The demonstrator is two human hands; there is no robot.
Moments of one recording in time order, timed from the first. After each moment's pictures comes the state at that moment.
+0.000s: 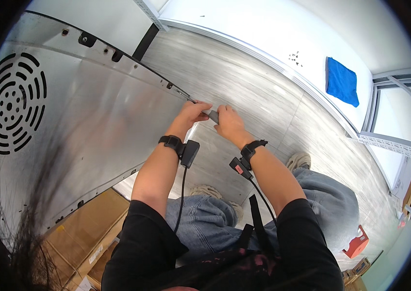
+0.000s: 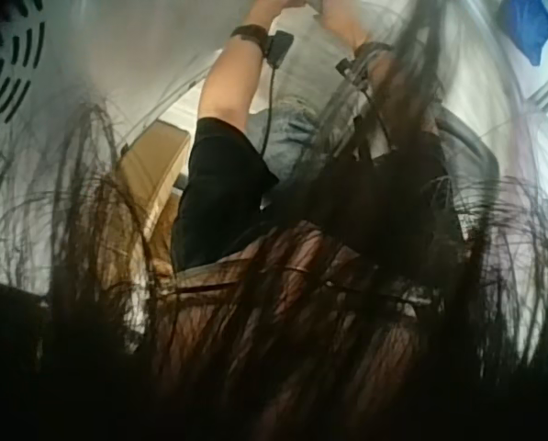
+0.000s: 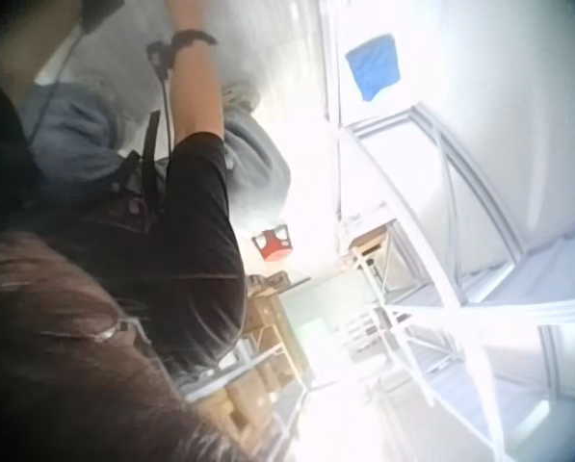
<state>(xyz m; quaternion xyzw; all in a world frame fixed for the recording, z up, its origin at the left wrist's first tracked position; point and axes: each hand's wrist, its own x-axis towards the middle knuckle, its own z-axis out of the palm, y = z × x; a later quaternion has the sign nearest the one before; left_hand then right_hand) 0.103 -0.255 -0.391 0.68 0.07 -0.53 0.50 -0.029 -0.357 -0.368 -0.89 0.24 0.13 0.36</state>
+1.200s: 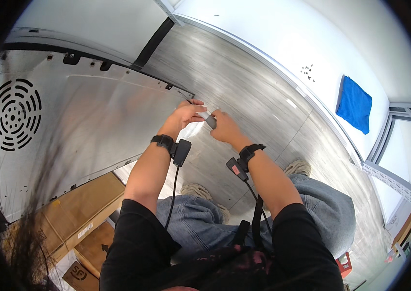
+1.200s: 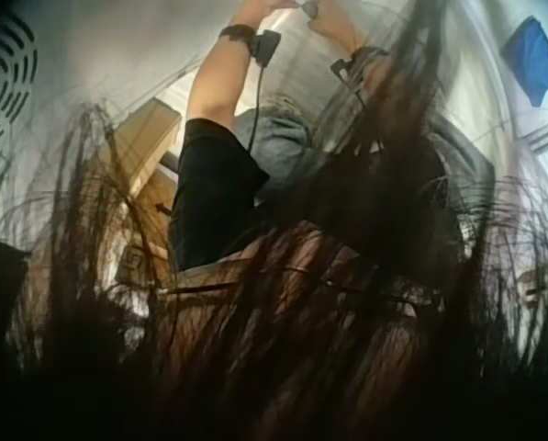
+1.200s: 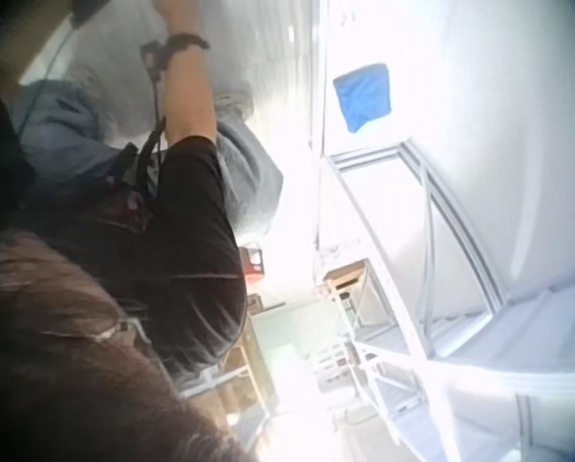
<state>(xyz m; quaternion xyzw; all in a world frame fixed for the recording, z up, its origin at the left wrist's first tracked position) 0.107 -0.253 -0.382 0.69 0.11 -0.50 0.51 -0.024 -0.378 -0.400 -0.84 0.15 0.16 0.50</state>
